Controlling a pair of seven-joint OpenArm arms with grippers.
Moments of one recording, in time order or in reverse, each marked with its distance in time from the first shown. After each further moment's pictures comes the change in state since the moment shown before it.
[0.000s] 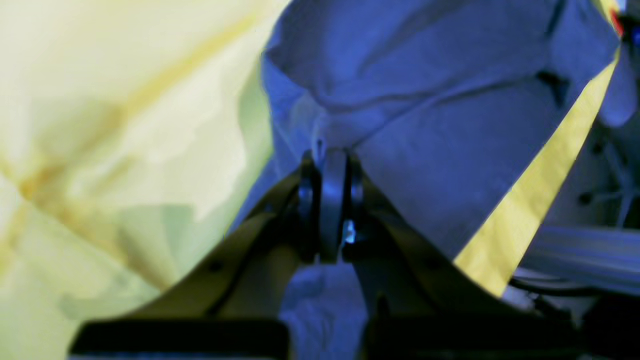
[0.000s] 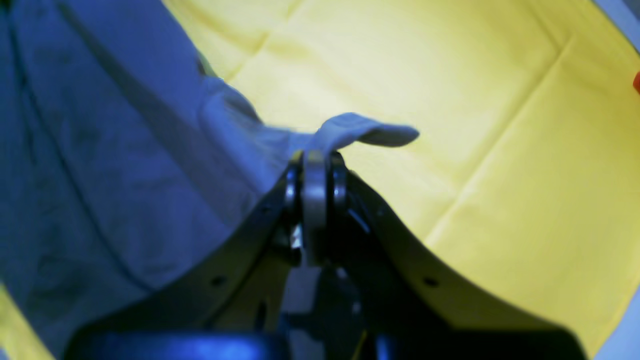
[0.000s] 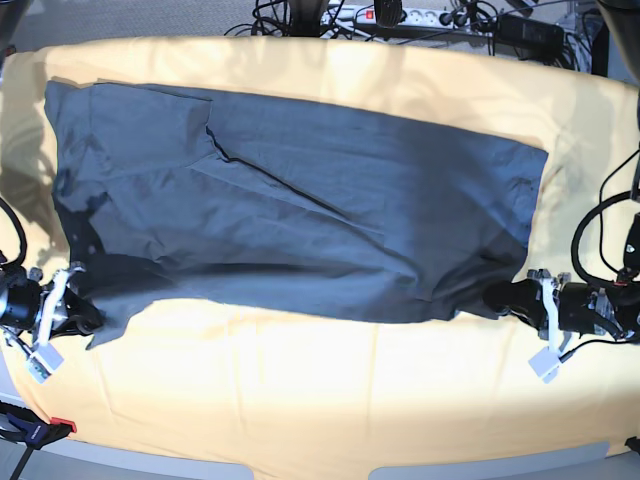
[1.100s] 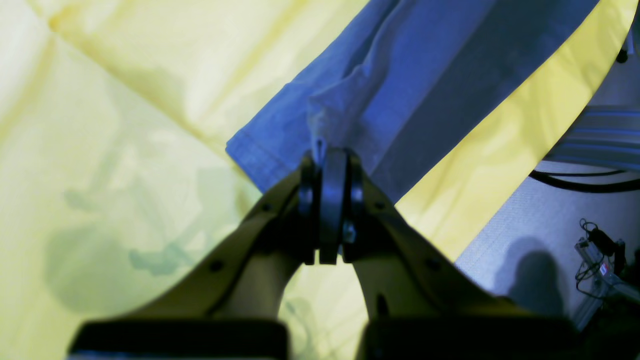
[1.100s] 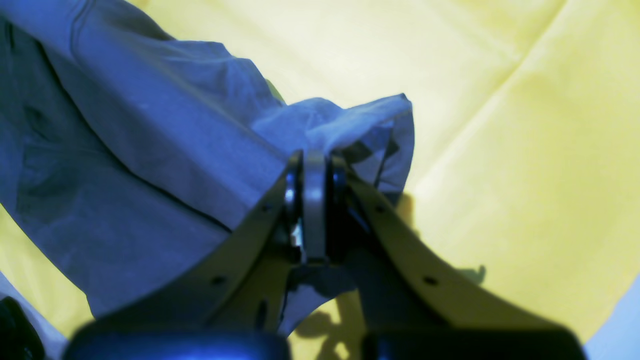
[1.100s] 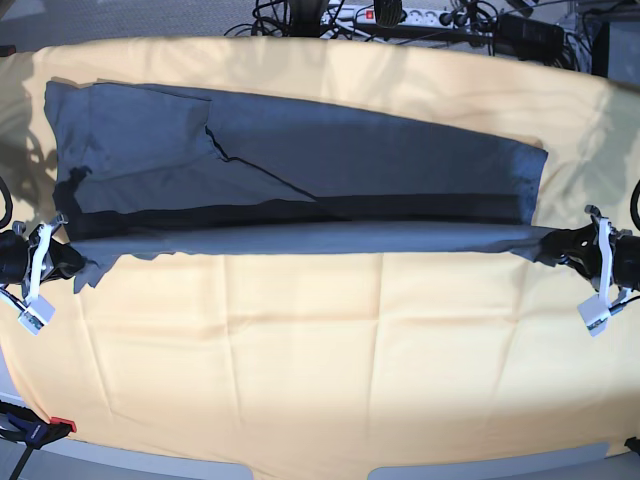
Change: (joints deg) left arm 7.5 -17.7 -0.1 17.2 -0.3 0.0 2.0; right arm -7.9 4.5 0.0 0.0 1.9 0.0 -6.5
